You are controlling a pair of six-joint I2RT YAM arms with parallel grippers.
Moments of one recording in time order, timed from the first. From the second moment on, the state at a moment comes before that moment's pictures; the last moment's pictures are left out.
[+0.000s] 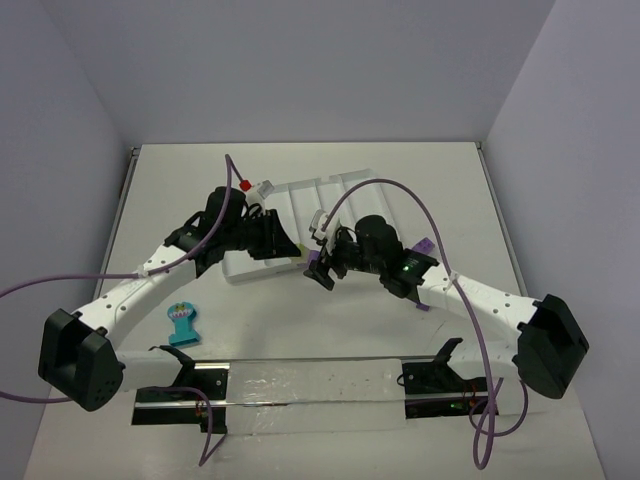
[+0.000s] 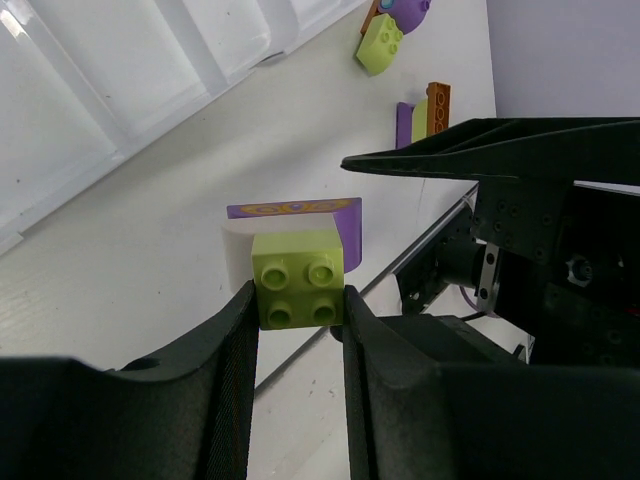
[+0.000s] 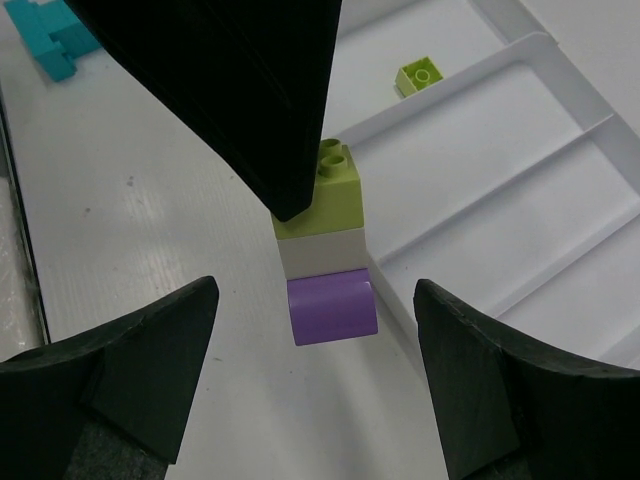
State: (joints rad) left arm -0.56 1.26 0.96 -0.35 0.45 -0.64; right arm 0.79 1.20 0.77 0.07 -0.32 -0.24
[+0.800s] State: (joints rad) left arm -0.56 1.23 0.98 -0.36 0.46 -0.62; right arm 0.81 1.33 0.87 0.08 -0.30 -0.22
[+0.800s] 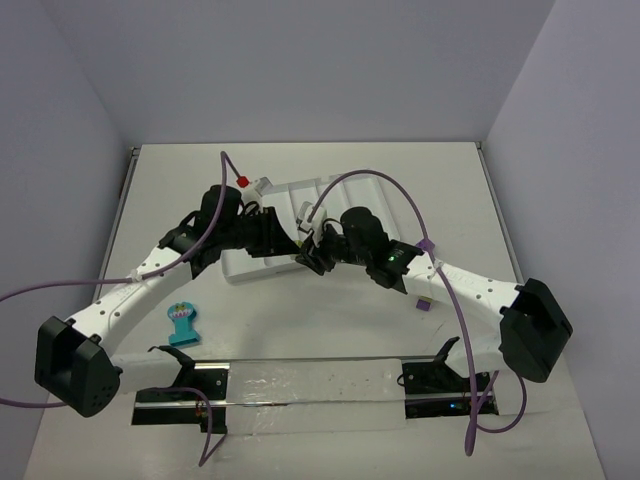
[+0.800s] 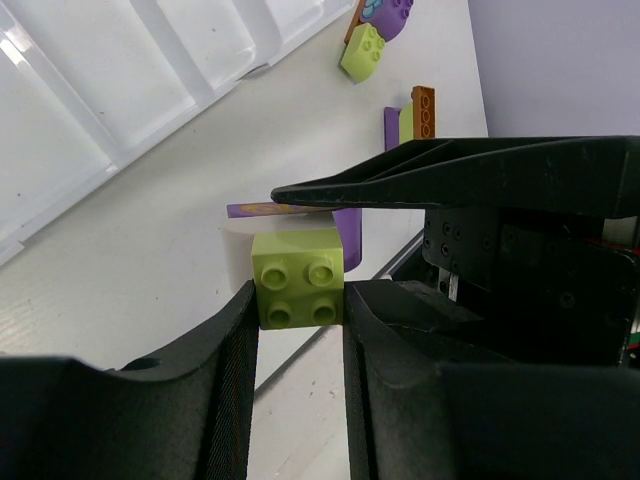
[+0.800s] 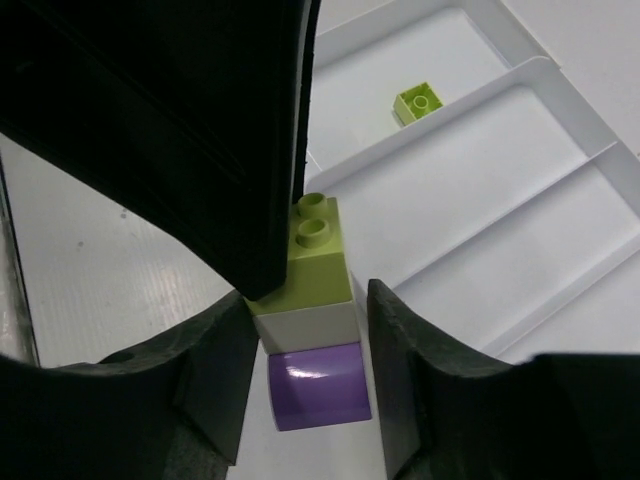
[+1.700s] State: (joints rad) left arm -0.37 1.22 0.99 -0.37 0.52 -0.62; right arm 0.82 1.31 0.83 0.11 -0.21 -0.20
